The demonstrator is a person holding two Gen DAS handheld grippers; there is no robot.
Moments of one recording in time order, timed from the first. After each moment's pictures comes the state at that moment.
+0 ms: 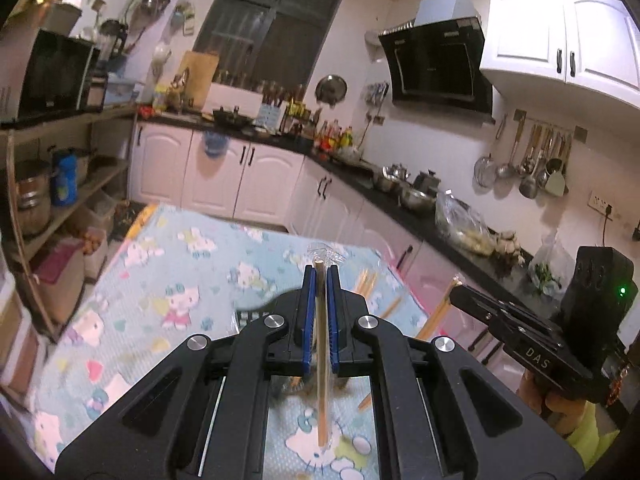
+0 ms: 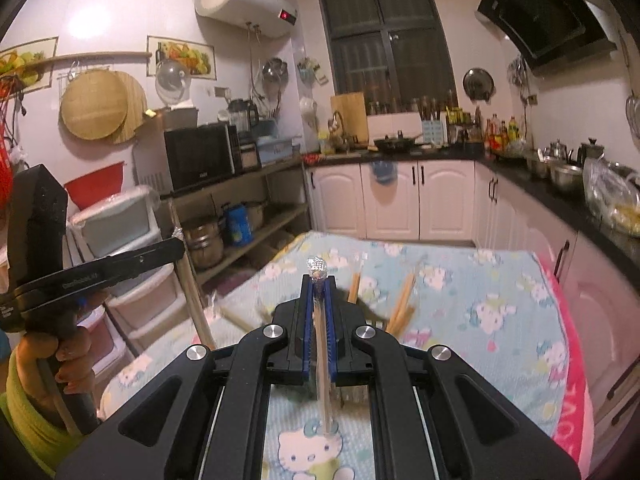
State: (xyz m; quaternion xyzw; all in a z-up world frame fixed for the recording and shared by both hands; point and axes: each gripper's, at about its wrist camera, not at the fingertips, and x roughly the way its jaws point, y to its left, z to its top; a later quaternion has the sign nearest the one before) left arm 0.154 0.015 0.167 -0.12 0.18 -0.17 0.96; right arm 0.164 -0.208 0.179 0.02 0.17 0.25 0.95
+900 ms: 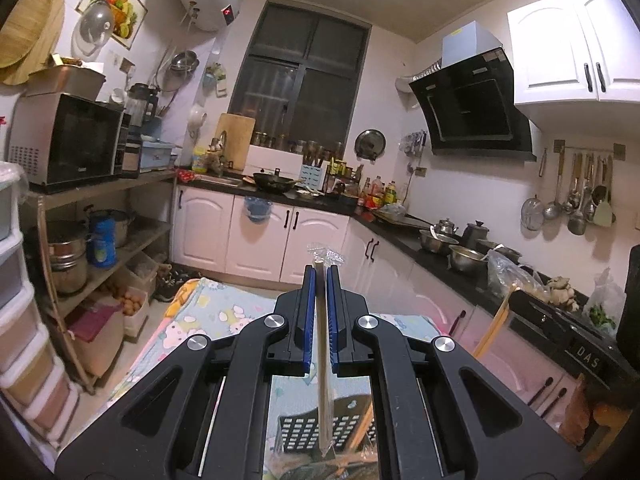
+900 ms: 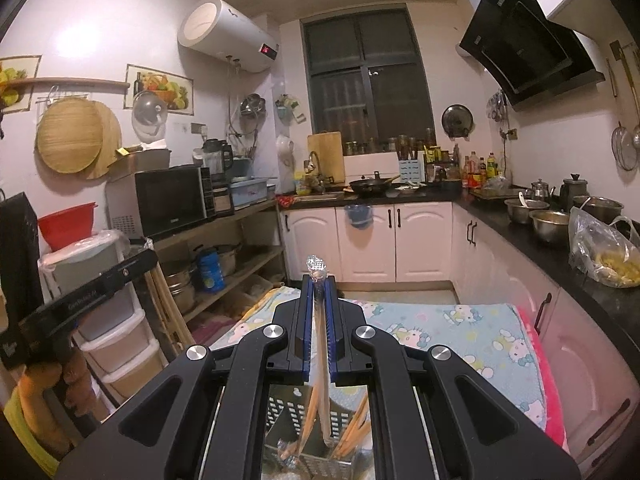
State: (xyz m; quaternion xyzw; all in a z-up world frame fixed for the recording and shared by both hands) left arm 0.202 0.006 0.206 -0.10 0.09 -0.07 0.99; right arm 0.224 -0.214 0.233 0.03 0.12 0.20 0.97
